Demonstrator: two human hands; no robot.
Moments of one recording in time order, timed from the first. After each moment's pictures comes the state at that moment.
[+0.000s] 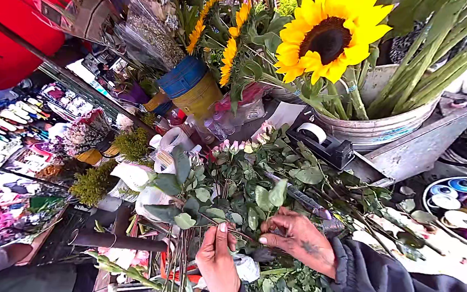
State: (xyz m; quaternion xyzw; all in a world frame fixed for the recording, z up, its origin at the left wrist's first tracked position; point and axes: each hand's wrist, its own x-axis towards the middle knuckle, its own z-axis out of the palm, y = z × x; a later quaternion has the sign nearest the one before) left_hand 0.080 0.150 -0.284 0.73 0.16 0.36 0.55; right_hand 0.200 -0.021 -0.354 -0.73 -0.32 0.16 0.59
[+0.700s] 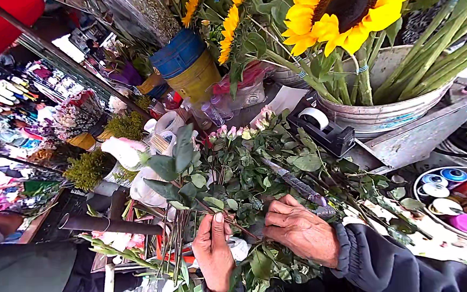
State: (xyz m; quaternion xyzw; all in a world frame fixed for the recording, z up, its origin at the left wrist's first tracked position) left_hand 0.087 0.145 -0.282 0.74 0.13 0.35 0.56; right_hand 0.205 -0.033 -0.352 -0.71 -0.60 -0.09 0.35
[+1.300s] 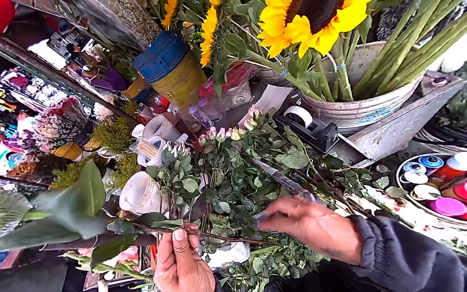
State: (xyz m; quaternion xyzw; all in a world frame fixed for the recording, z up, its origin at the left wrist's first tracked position) left_hand 0.076 0.147 -0.246 0.70 0.05 0.48 0.53; right_hand 0.211 -0.071 -0.342 -0.75 -0.53 0.00 0.39
